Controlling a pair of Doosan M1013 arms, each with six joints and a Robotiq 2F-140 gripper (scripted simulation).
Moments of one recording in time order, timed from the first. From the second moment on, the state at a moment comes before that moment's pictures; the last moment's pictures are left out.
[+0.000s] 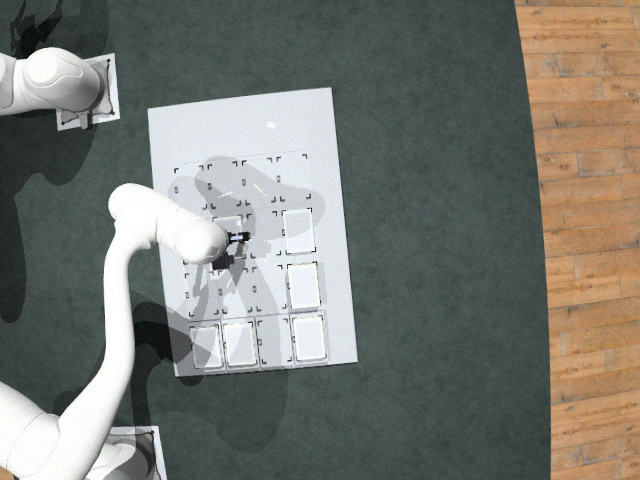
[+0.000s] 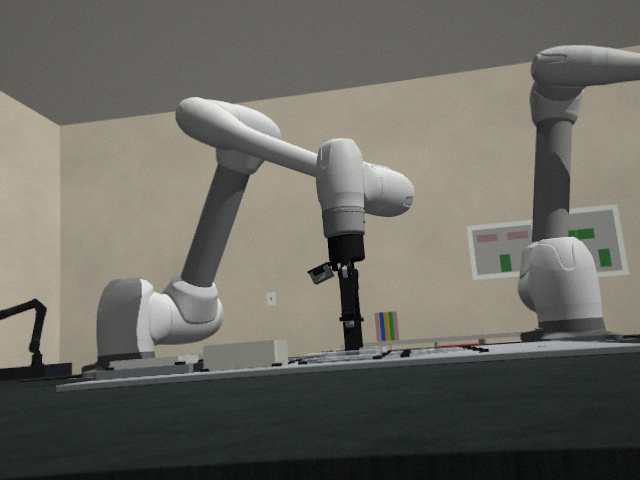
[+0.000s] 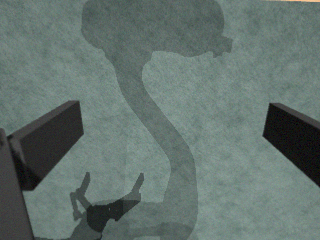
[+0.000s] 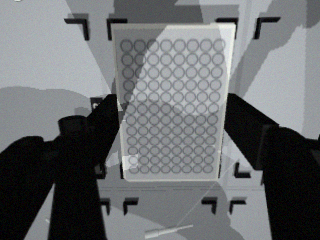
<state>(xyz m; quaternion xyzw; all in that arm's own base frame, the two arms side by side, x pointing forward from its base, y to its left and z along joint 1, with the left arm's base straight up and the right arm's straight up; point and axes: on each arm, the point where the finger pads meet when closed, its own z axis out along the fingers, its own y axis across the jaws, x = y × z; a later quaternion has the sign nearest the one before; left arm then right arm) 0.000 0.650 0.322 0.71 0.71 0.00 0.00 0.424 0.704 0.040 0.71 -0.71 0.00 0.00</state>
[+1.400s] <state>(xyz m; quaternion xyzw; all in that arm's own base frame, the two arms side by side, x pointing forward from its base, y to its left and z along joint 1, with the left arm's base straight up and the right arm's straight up) 0.000 0.650 0.322 0.71 0.71 0.00 0.00 0.424 0.704 0.039 0.71 -0.71 0.00 0.00</state>
